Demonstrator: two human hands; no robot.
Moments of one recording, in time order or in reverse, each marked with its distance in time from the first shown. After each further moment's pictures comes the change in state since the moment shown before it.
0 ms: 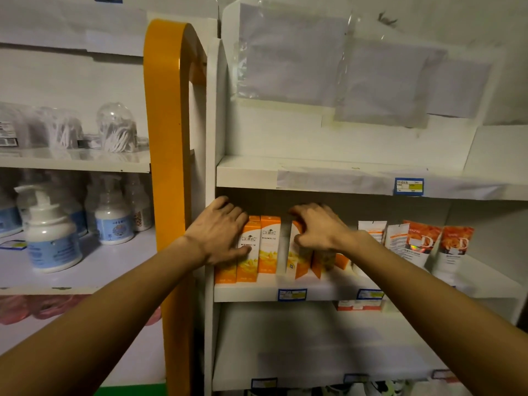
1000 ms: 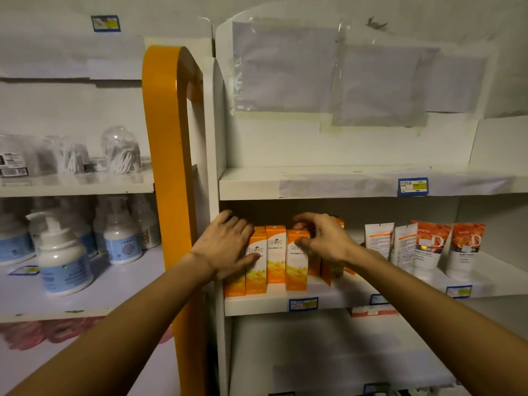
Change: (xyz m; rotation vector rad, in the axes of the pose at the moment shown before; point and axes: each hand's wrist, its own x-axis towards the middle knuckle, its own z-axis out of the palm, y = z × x) left_hand -0.001 0.001 0.000 -0.017 -0.010 -0.014; right_hand -0.012 -0.002 0.016 0.630 0.152 -0.003
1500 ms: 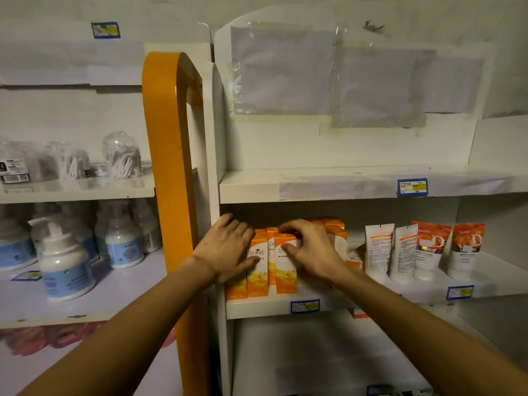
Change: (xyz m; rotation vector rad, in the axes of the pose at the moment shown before) left_hand 0.000 0.000 -0.002 0.010 -0.015 0.003; right_hand -0.002 -0.009 0.036 -0.084 0.162 -0.117
